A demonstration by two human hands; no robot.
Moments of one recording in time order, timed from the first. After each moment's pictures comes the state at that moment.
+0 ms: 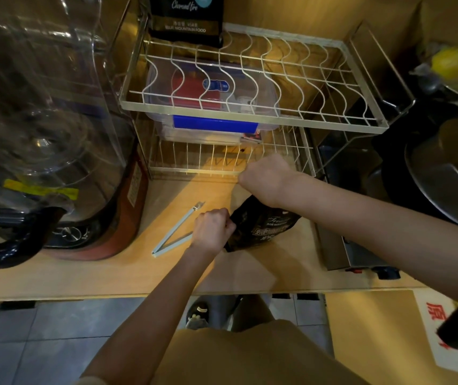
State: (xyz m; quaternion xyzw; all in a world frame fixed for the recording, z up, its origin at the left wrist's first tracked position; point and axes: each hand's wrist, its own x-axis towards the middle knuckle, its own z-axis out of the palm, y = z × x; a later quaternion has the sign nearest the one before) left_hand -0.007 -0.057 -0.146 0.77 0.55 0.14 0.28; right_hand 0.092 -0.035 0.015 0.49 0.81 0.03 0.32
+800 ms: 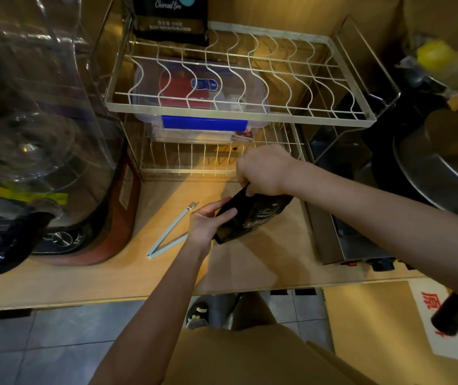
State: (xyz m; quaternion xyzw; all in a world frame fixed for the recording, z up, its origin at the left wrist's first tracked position) left_hand -0.004 -0.061 -0.139 0.33 0.48 0.38 0.72; right_hand 0.104 -0.034 0.029 0.54 0.81 -0.04 0.23
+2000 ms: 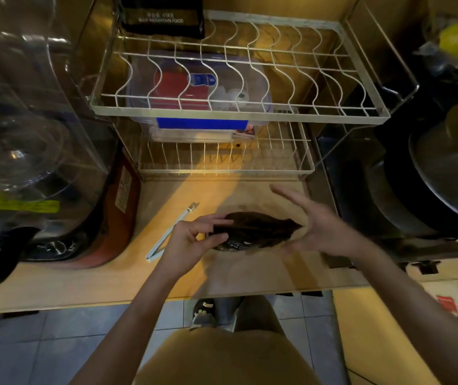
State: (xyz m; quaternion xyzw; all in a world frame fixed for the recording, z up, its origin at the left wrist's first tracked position) left_hand -0.047 -0.076 -0.117 0.63 0.39 0.33 0.59; right_hand 0.205 -0.110 -0.047 0.58 0.67 -0.44 -0.16
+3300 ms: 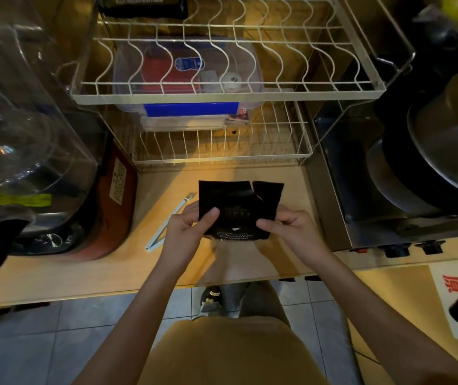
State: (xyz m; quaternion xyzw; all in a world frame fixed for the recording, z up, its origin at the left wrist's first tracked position) left_hand -0.032 -0.092 -0.097 0.50 0.47 0.37 0.63; right_hand 0.168 -0.139 -0.103 0.56 0.41 -0.56 -0.45
